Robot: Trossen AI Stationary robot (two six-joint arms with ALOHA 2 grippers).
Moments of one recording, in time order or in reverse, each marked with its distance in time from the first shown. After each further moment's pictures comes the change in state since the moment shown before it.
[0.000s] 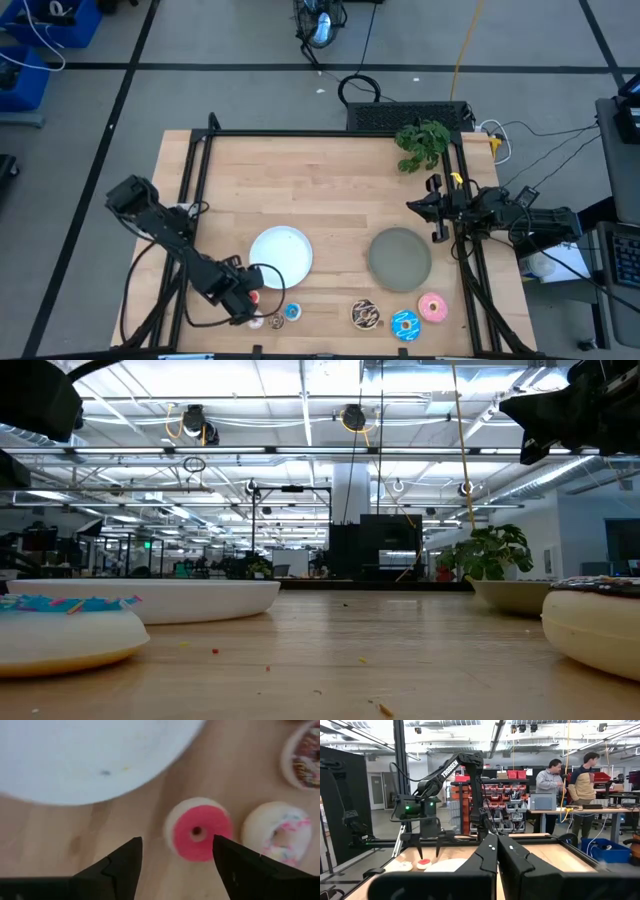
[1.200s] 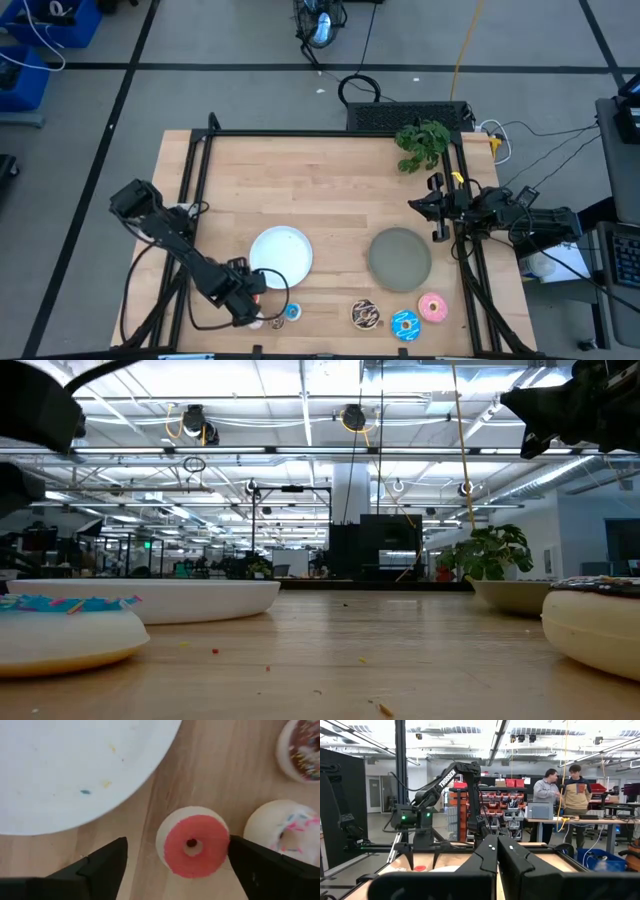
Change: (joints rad) left arm 0.008 0.055 -0.010 0.049 0.002 0.105; right arm 0.000 0.000 0.000 0.042 0.005 -0.035
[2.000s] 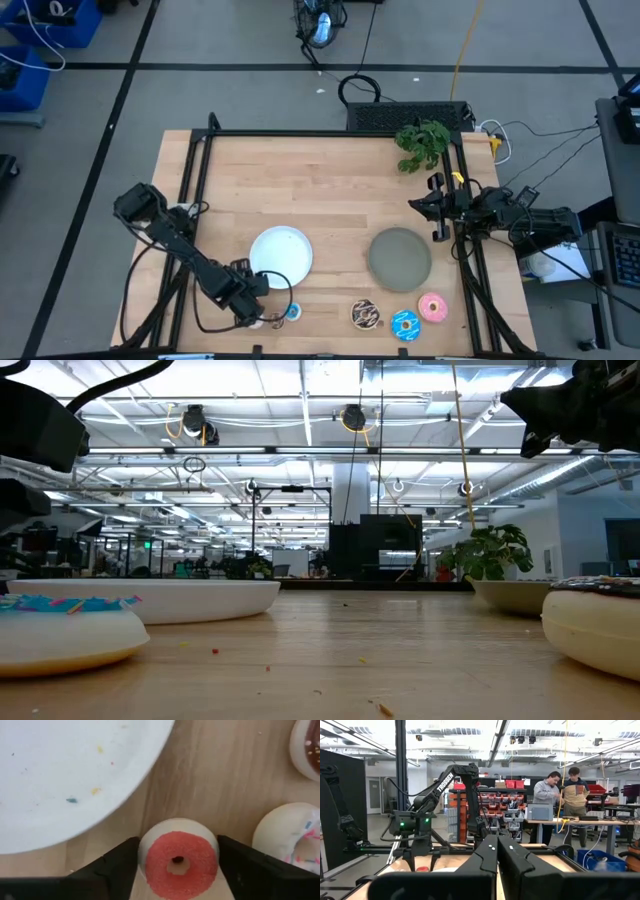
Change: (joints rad) left arm 0.007 0.041 -0.001 0.051 0.015 0.037; right arm 0.000 0.000 0.000 0.007 0.000 0.000
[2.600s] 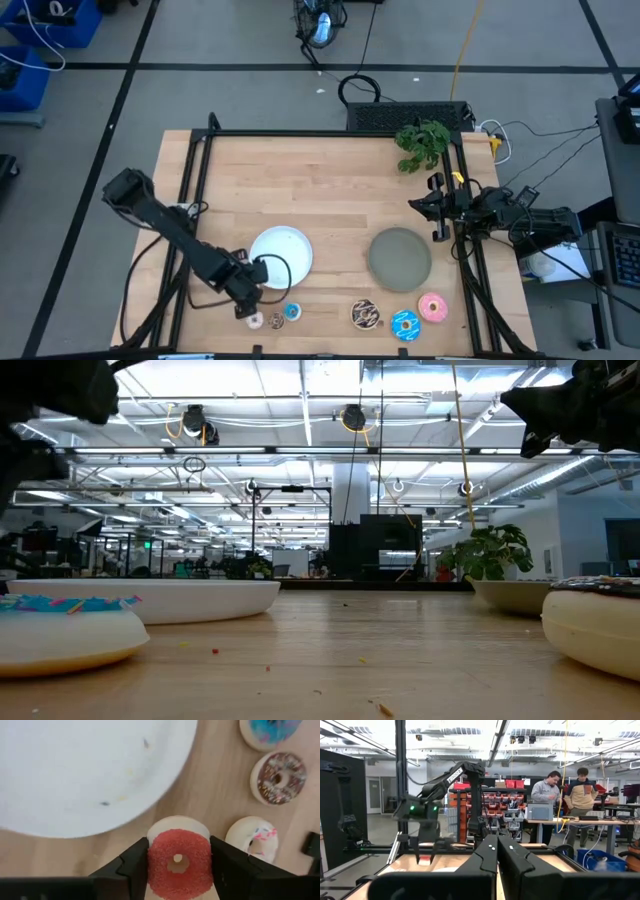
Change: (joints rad) left arm 0.081 -0.185 -0.001 -0.079 0.018 -0.014; right arm 0.000 0.000 0.000 -0.002 0.000 0.000
